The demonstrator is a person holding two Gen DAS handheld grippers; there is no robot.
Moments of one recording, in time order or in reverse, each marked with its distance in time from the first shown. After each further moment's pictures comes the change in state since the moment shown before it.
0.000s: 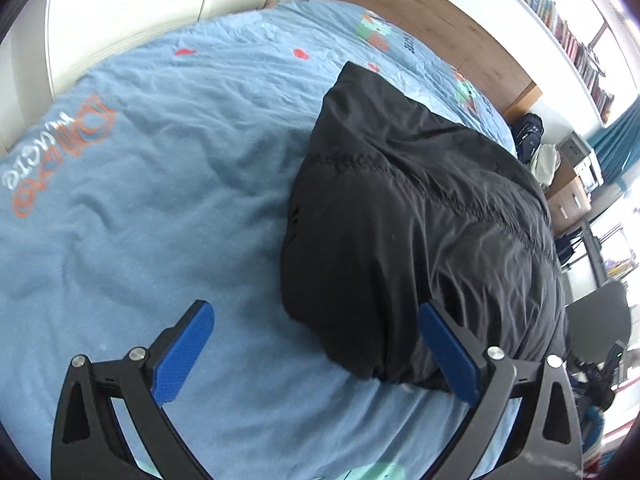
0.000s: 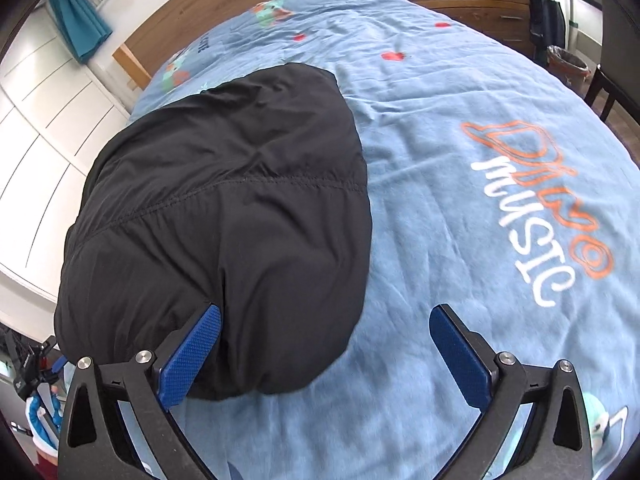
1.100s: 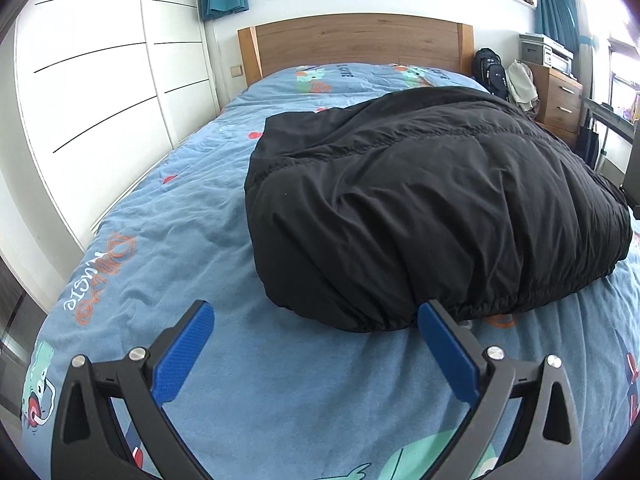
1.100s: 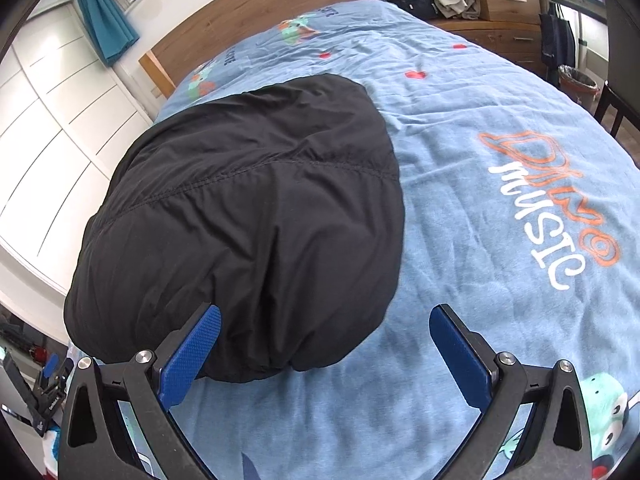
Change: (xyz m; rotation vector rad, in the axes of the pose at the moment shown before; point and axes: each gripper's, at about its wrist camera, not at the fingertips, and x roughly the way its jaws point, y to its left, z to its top) left arm -0.021 -0.073 -0.085 0.490 -0.268 0.216; right arm -0.011 0.004 -0.027 -0.029 -0.089 0.049
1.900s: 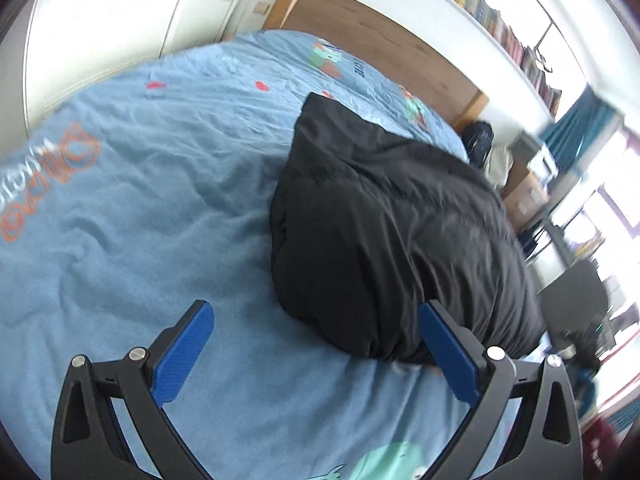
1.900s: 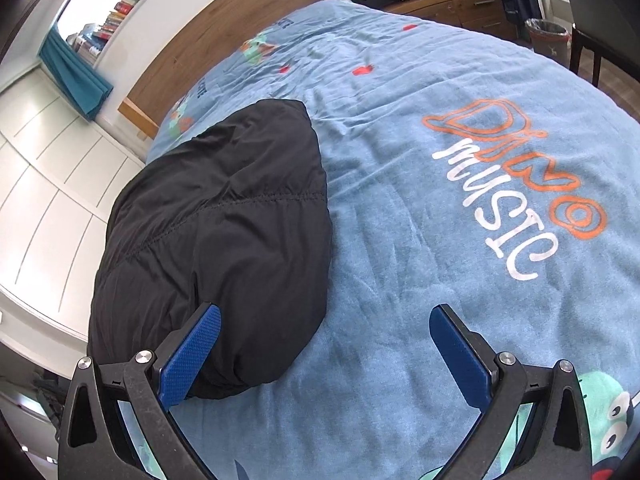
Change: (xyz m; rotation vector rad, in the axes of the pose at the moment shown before) left arm 0.032 0.131 0.012 -0.475 0.115 -0.408; right arm -0.003 -0.064 0.012 0.190 -0.015 0.085
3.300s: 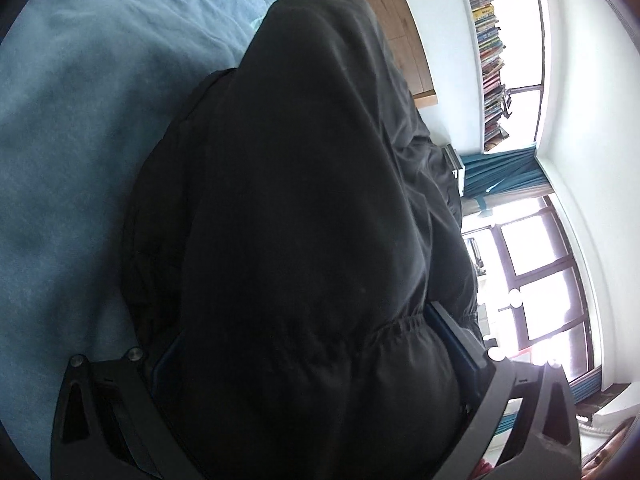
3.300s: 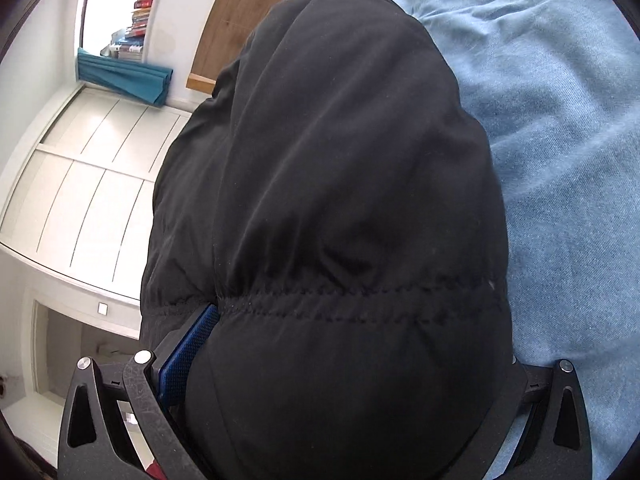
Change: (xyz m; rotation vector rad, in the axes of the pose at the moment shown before) left arm 0.244 0.026 0.074 -0.285 0.280 -0.516; right arm 0.169 0.033 0.047 0.076 0.278 0.464
